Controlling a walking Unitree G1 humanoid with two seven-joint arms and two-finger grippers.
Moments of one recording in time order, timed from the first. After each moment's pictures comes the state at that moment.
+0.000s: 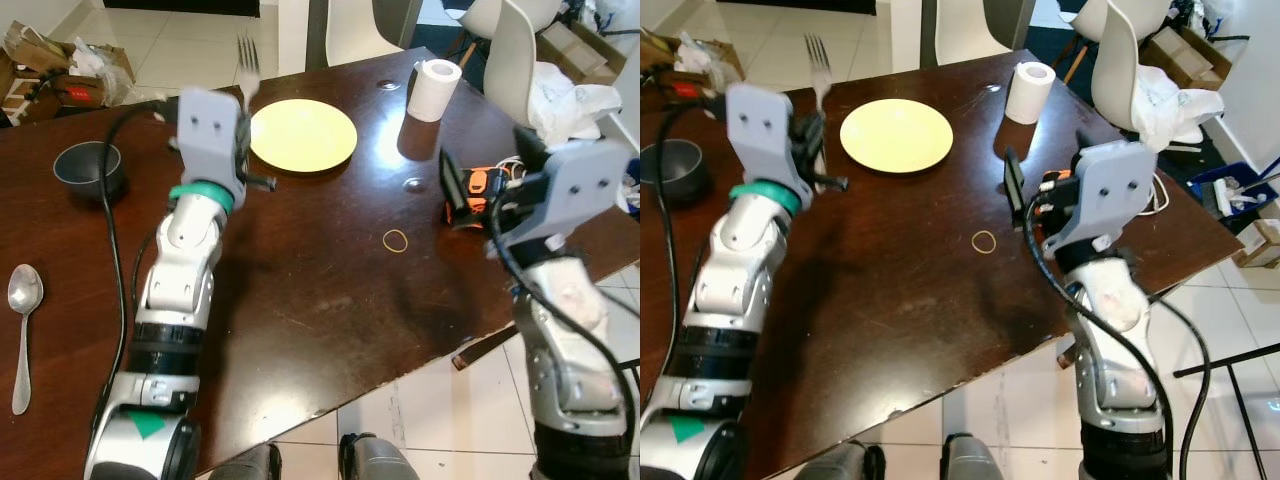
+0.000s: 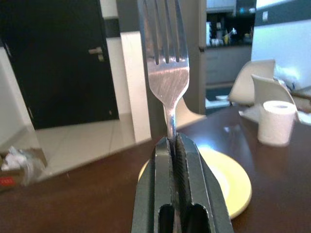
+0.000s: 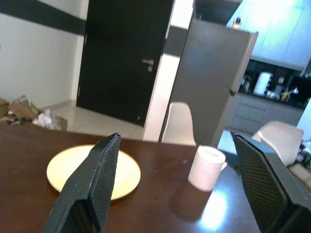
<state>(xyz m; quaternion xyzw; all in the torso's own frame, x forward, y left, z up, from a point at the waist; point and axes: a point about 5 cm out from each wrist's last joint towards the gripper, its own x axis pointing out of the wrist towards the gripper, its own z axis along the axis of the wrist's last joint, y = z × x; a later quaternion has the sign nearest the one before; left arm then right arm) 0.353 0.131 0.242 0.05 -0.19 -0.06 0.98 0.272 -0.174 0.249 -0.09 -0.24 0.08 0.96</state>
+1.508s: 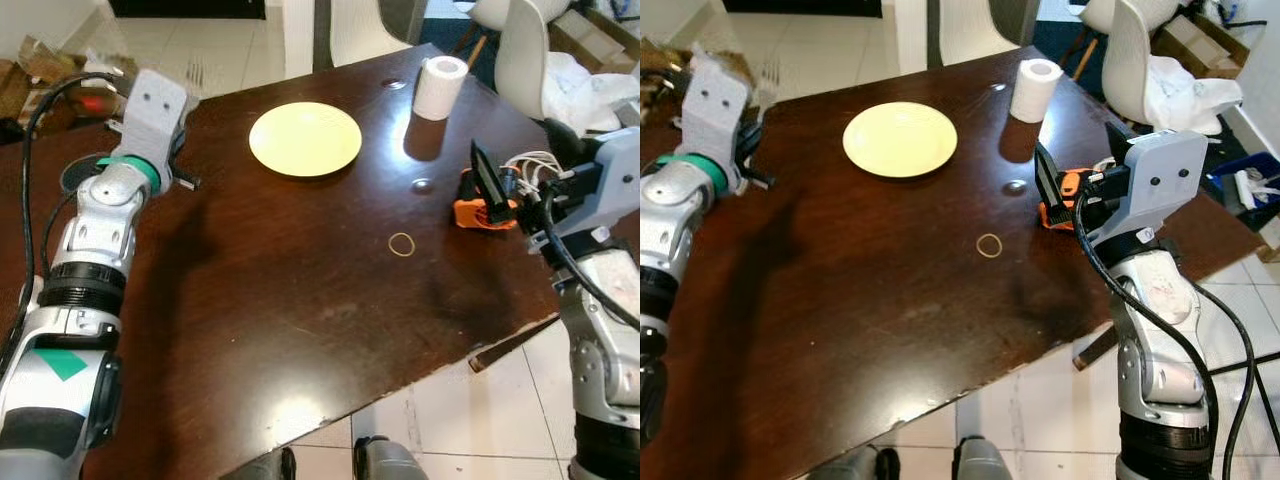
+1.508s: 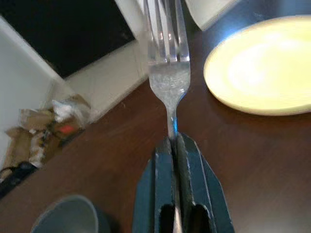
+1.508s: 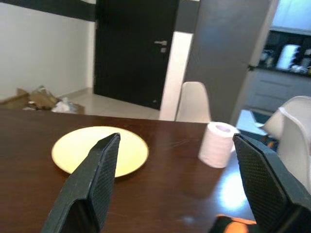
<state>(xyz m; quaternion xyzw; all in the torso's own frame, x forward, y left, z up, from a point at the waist) 0.381 0.226 0.210 0.23 0.01 -0.07 0.97 0.282 -0.196 0.232 -0.07 -0.19 0.11 0.97</state>
